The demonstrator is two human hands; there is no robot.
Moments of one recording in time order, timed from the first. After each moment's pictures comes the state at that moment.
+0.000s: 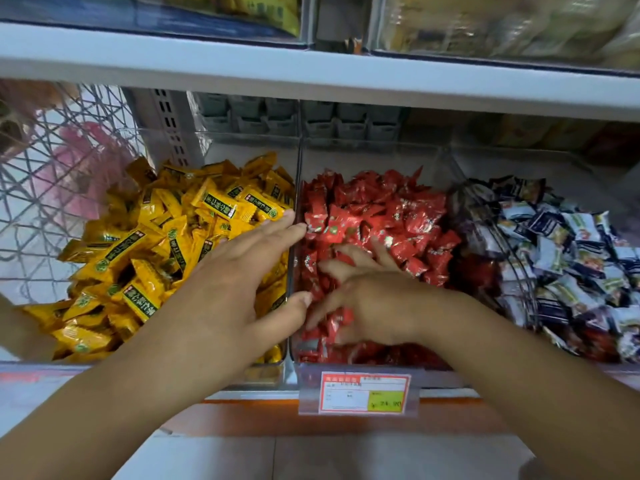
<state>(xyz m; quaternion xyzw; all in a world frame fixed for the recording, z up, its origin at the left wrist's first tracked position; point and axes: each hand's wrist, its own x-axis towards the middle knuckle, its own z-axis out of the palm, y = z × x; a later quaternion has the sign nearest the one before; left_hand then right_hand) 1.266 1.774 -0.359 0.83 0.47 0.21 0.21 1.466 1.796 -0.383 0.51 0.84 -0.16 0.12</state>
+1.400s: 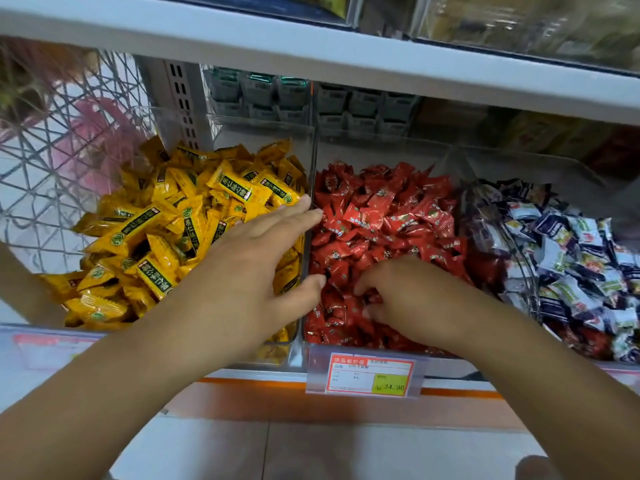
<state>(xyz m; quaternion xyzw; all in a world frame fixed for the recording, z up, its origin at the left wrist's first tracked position) 1.267 1.775 -0.363 0.82 0.48 0.21 0.21 1.474 1.777 -0.365 0.58 0.80 -0.14 0.06</state>
